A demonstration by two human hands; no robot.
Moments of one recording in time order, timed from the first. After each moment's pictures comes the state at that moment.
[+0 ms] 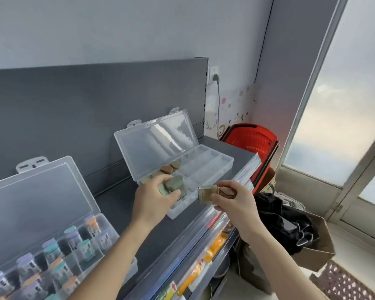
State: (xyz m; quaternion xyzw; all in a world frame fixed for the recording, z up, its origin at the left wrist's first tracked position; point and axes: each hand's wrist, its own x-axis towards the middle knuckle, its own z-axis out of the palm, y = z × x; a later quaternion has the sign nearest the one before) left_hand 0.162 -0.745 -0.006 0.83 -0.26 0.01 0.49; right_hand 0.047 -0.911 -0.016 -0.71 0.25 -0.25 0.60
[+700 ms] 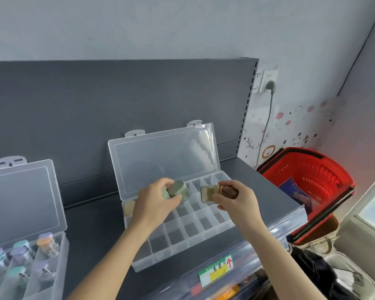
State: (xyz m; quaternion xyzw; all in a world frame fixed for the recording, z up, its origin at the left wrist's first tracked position) left_hand 0.249 -0.869 -0.021 0.90 -0.09 0.09 0.41; right_hand 0.206 -1.069 -0.020 -0.79 0.12 -0.14 0.58
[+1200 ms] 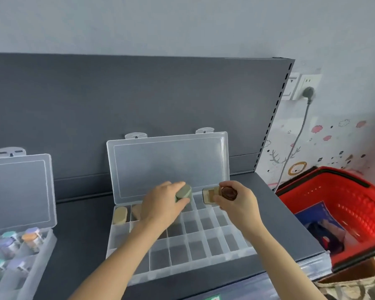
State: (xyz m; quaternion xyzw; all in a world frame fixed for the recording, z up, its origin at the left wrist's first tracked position) left_hand 0.300 -0.921 -0.031 0.97 -0.05 0.11 0.23; right_hand 0.293 -1.115 -0.030 -0.84 0.03 -0.10 0.54
